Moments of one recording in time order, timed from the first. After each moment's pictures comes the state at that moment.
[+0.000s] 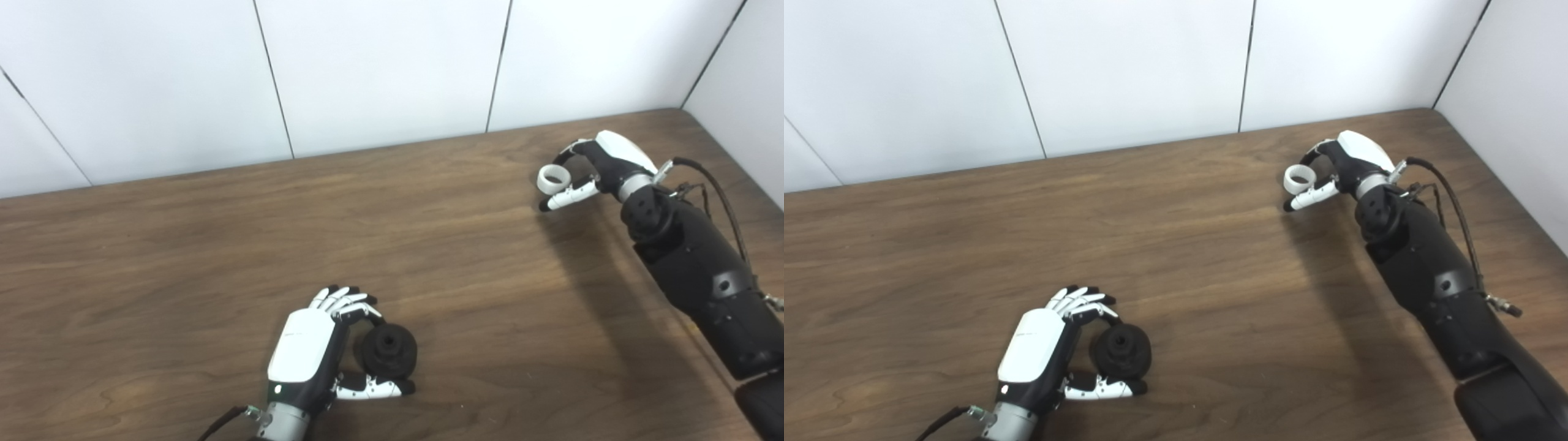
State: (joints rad) left arm 0.06 0.15 -0.49 -0.14 0.87 0.02 0.07; right arm -0.50 -0.61 0.18 0.29 -0.58 0.44 0.20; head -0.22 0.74
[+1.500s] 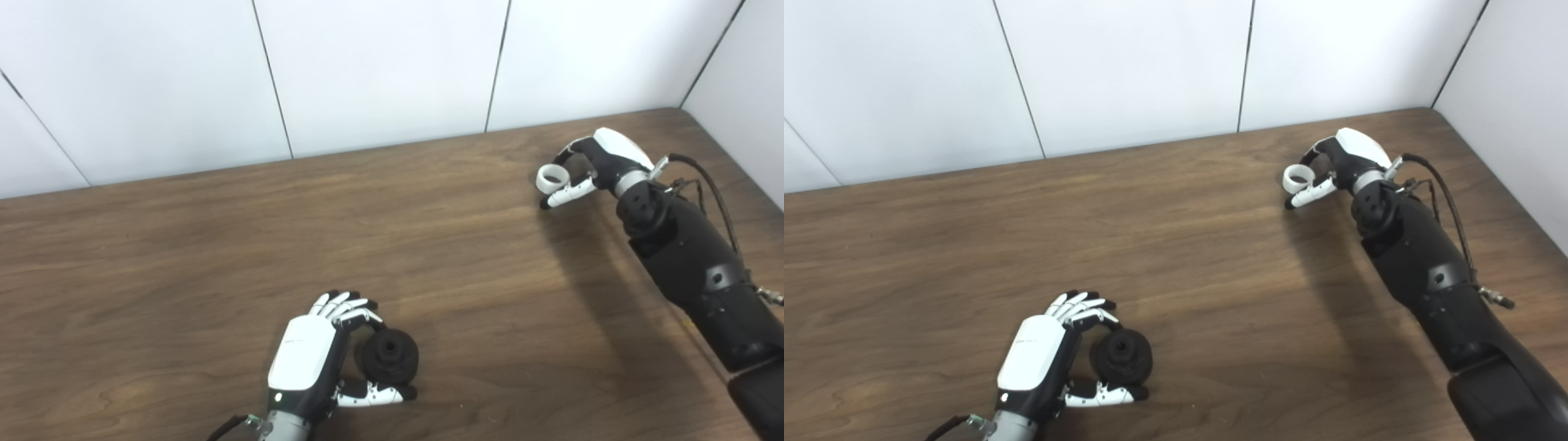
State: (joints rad) left arm 0.09 0.14 -0.50 -0.16 0.89 0.03 0.06; right arm -0.53 -0.59 0.20 0.31 -0.58 0.44 0.17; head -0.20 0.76
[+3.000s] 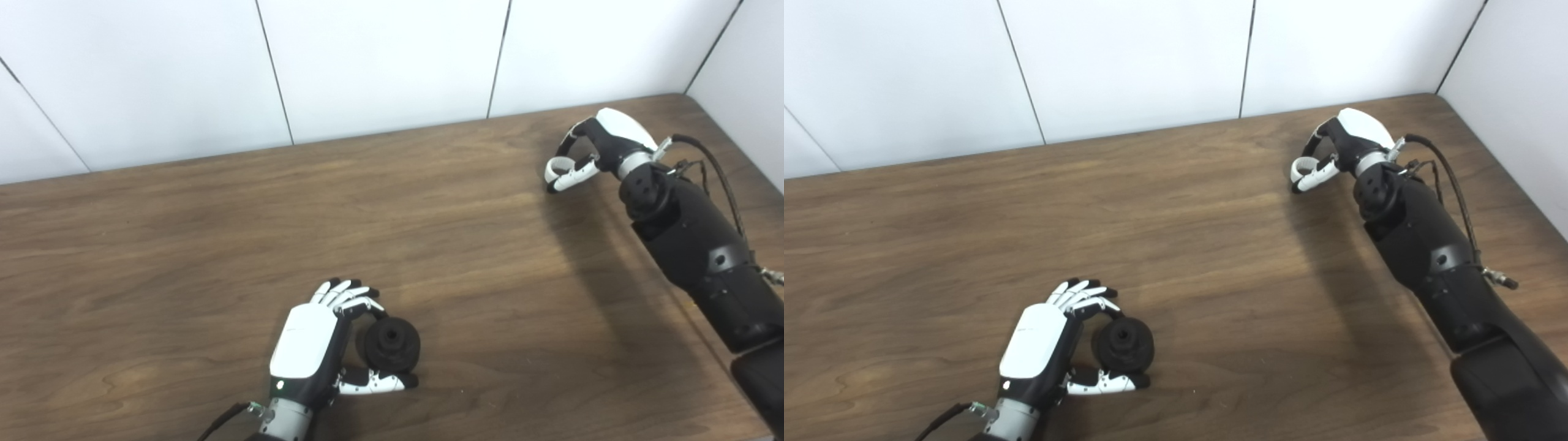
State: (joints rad) left arm 0.09 0.14 -0.50 -0.17 0.89 0.03 0.06; right arm -0.54 -0.61 0.22 0.33 -0.58 0.42 0.17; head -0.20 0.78
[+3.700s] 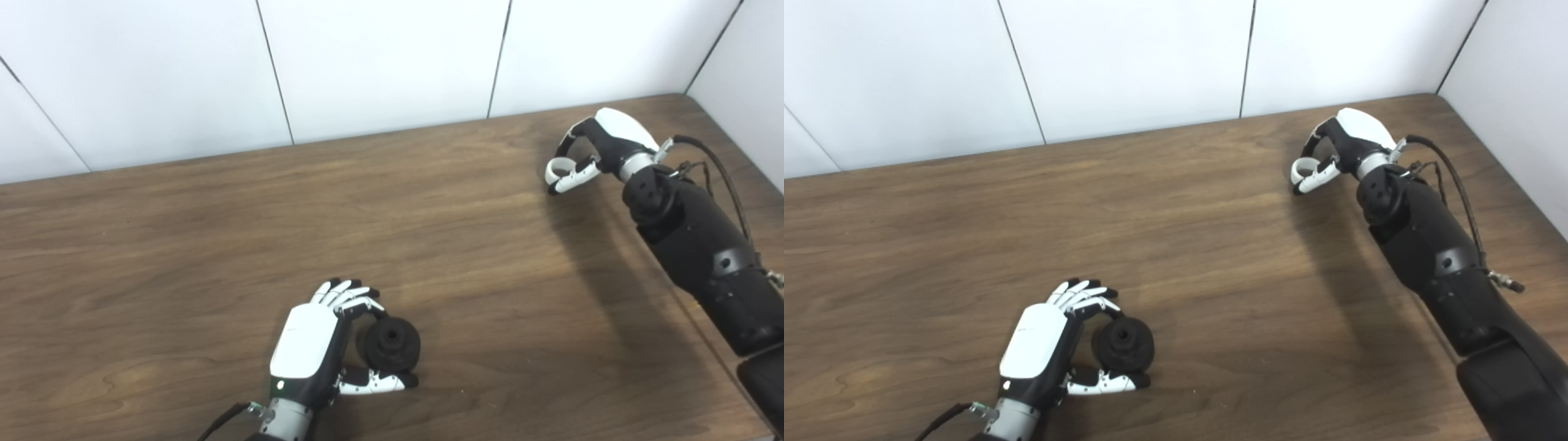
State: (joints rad) left arm 0.09 0.14 -0.50 -0.17 0.90 0.03 0.06; right arm -0.52 -0.62 0.22 0.32 -0.60 0.35 0.16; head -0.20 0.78
